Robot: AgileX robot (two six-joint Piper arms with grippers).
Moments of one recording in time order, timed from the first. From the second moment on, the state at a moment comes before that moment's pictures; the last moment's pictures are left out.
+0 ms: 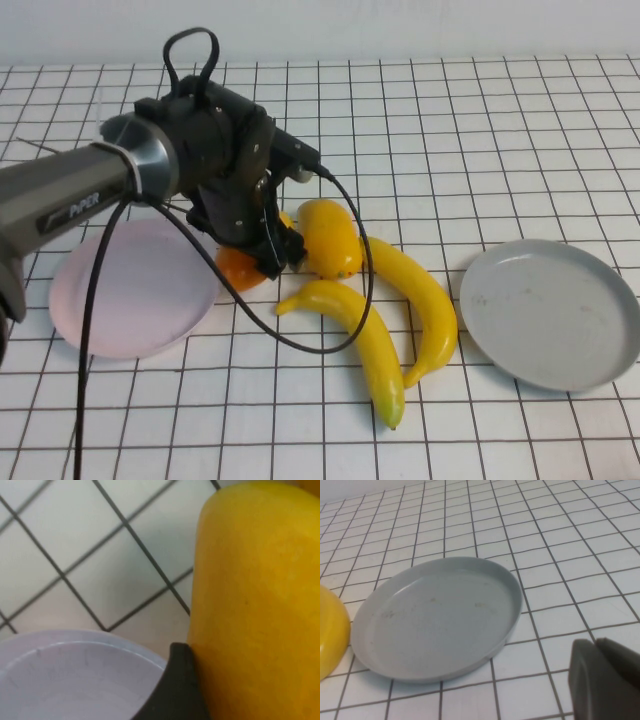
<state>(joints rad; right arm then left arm) -0.03 -0.01 0.03 0.12 0.35 0.10 -0.54 2.01 -1.57 0.18 0.94 0.07</state>
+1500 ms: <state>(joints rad) -0.03 -0.01 0.03 0.12 0.35 0.10 -0.31 1.78 -1.34 0.26 0.95 -0.13</state>
